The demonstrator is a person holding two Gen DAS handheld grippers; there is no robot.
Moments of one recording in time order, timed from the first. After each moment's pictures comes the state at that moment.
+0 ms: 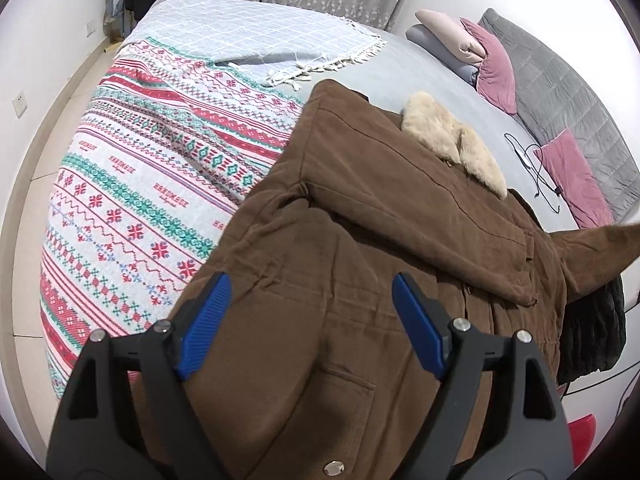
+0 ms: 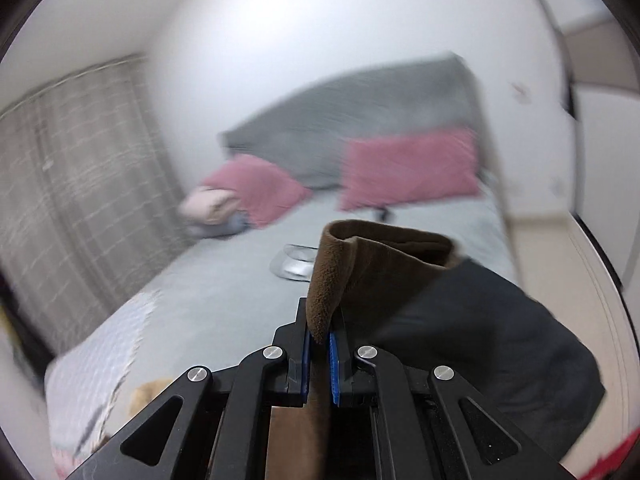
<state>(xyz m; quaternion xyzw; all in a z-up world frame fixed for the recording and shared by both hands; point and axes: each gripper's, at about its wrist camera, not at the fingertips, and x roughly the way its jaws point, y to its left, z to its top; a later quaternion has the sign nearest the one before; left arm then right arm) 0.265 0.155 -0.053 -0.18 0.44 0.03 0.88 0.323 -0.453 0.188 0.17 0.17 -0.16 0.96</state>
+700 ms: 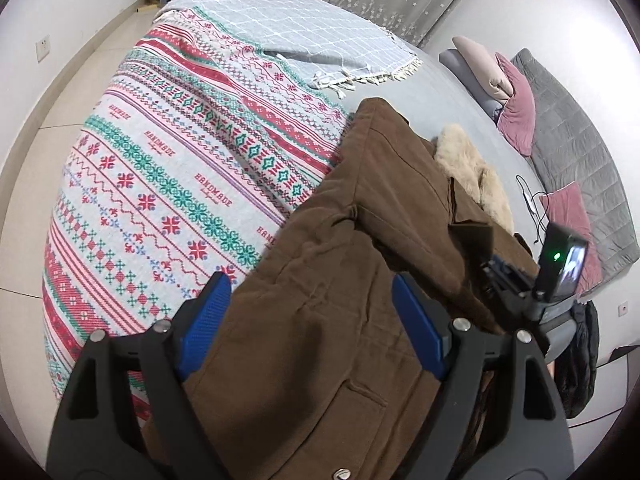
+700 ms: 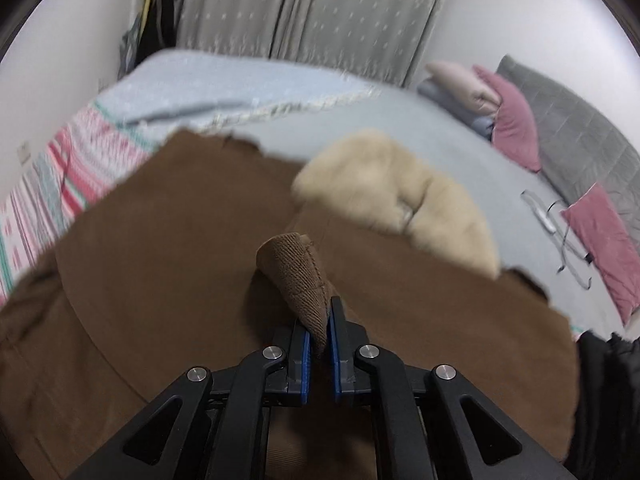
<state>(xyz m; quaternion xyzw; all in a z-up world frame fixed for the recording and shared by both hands) 0.268 0.204 -0.059 -0.27 0.44 0.06 0.85 0.423 -0.023 -0.078 -0.16 0.40 0.09 0.90</state>
